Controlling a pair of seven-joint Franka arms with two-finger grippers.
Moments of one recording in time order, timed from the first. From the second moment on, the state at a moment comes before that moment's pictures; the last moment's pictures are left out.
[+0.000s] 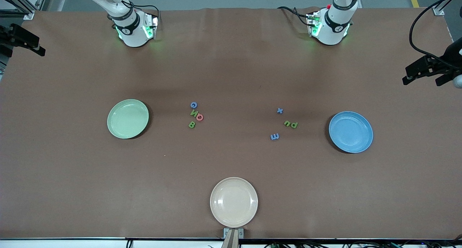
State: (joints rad) left arm 0.01 -0.01 -0.01 -1.55 -0.04 1.55 0.03; right arm 0.00 -0.09 -0.06 -1.49 0.04 1.30 -0.05
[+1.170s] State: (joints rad) left arm 0.00 0.05 -0.08 -1.60 -0.08 1.53 0.00; right arm -0.01 -0.05 -0.07 -1.49 0.03 1.30 -0.05
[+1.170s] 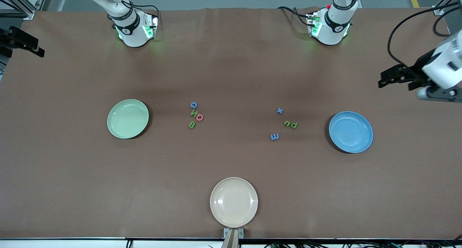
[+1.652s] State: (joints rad) left arm -0.02 0.20 -0.22 -1.71 -0.08 1.79 -0.23; right arm -0.02 0.15 -0.07 -1.49 0.03 1.43 -0.05
